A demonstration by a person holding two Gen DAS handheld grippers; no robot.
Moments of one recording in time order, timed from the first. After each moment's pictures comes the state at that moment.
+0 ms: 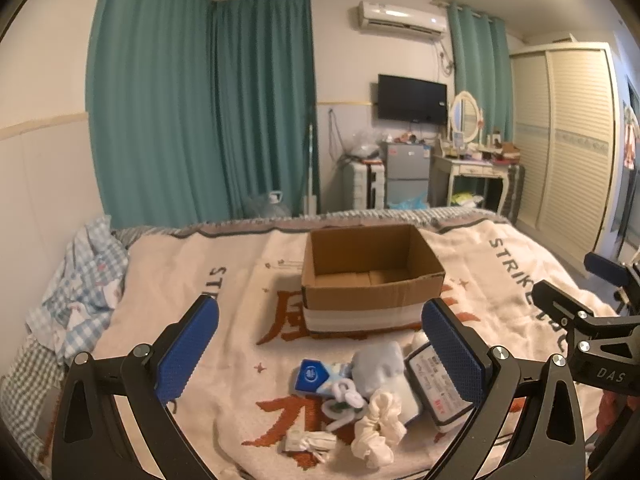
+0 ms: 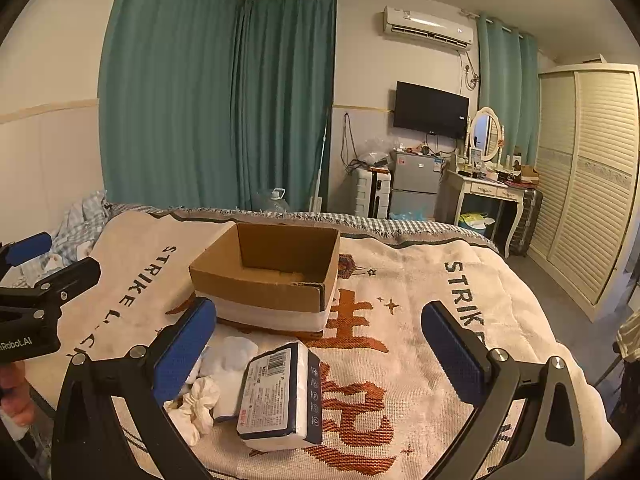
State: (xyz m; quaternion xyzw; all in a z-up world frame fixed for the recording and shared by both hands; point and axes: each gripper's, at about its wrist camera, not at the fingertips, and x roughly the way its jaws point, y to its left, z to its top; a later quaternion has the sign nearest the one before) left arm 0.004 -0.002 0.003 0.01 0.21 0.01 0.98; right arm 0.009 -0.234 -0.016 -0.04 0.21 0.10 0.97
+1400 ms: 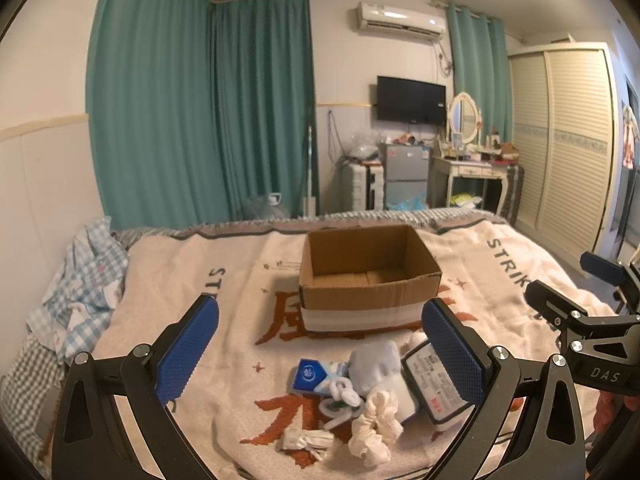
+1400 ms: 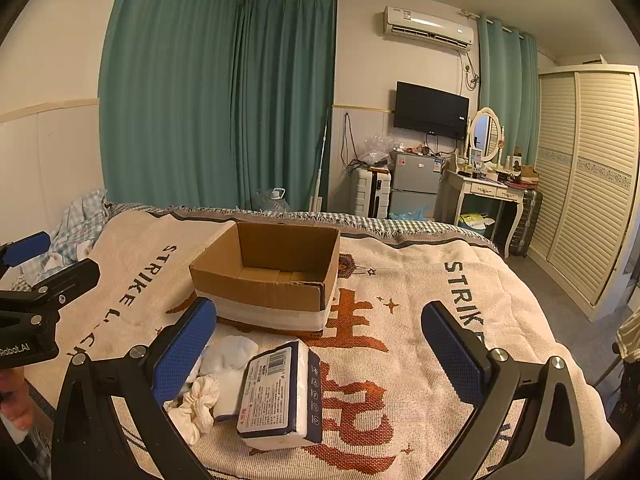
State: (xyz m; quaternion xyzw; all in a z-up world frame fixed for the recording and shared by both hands) left arm 0.000 -0.005 0.003 0.01 0.20 0.01 0.98; right arm 0.010 -0.232 -0.014 -0.04 0.21 0.10 0.97
